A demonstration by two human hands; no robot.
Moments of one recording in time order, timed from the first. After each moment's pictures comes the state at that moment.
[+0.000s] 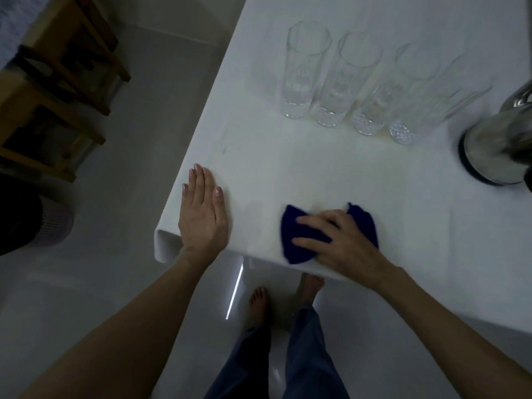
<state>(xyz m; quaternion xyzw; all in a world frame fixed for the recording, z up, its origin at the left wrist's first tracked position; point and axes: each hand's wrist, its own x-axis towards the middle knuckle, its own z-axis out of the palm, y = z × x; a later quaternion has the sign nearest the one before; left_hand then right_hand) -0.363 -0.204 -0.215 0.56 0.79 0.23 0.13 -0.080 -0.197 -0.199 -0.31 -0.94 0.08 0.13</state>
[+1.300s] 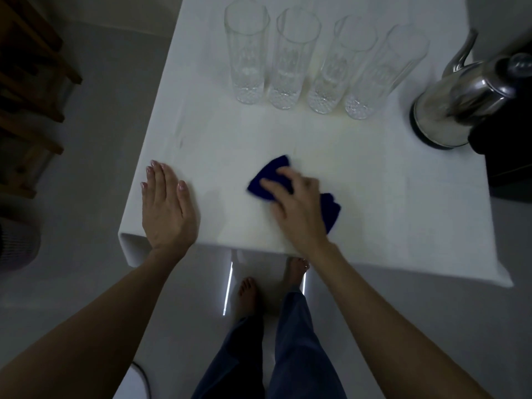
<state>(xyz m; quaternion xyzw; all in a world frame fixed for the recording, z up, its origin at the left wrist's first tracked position) -0.359 -0.201 -0.217 0.58 0.79 0.19 0.11 -0.127 -0.195 -0.202 -0.59 -0.77 0.11 0.23</state>
